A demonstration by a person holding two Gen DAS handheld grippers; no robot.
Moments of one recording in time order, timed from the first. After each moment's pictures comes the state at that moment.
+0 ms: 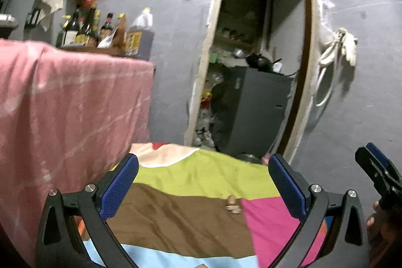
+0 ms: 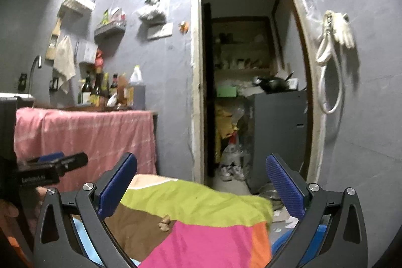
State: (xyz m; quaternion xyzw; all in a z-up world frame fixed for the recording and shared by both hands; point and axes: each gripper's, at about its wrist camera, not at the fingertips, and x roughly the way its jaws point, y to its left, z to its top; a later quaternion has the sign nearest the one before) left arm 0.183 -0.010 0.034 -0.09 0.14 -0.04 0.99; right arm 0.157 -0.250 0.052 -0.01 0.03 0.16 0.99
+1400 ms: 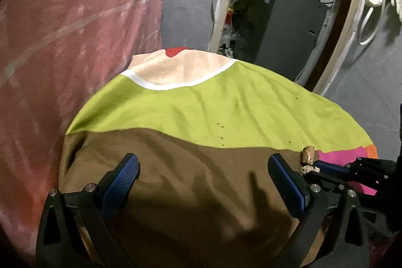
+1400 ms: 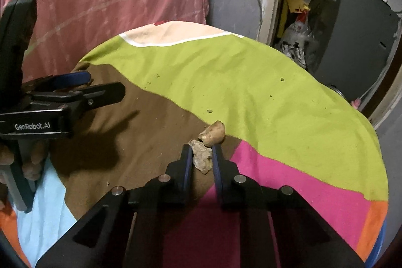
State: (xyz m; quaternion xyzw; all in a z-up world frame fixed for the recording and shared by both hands) left arm 0.312 0.018 -0.068 -0.07 0.38 -0.03 0.92; right arm 0.311 -0.151 -0.080 -0.13 0.42 0.29 0.85
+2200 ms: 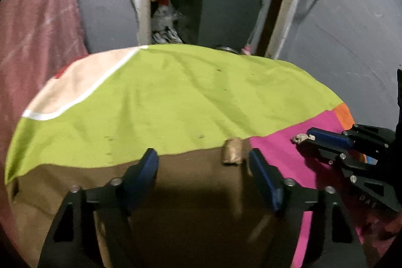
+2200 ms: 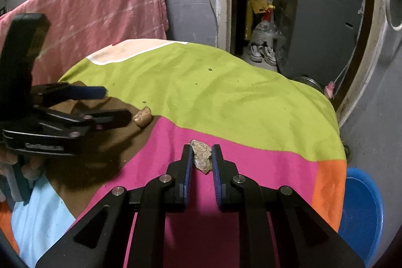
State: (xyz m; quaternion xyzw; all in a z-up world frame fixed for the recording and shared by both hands) left arm 0.353 -0.071 -0.080 0.02 0.43 -0.17 0.89; right arm 0.306 -0.228 -0.072 -0.07 0.39 0.22 0.89
